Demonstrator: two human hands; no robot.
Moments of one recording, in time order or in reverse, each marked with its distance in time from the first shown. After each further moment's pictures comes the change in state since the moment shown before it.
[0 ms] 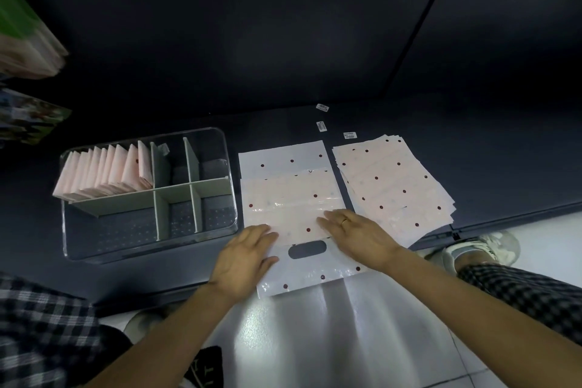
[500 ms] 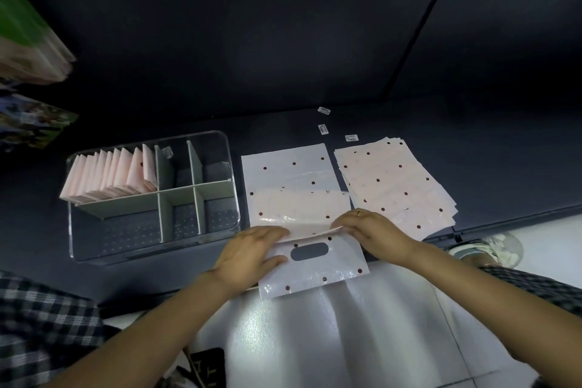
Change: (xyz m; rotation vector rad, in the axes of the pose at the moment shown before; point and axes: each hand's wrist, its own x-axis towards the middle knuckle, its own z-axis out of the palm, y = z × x) left_hand 0.012 0.001 -0.019 -0.119 -0.083 0.054; right_hand -0.008 0.016 -0.026 0.657 -0.103 0.184
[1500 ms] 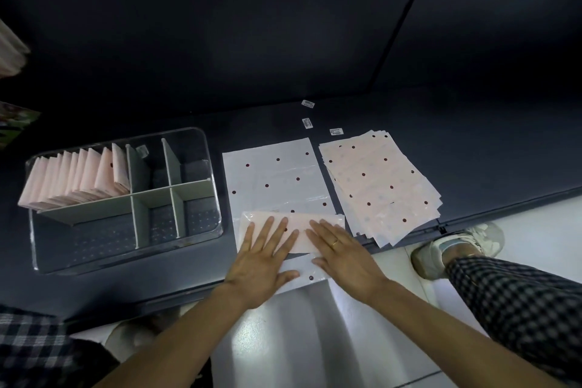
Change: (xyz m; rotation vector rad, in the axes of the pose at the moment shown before) left_hand 0.018 0.012 0.062 0.361 -0.174 0.027; right_hand -0.015 -0.007 0.072 -0.506 0.233 -0.092
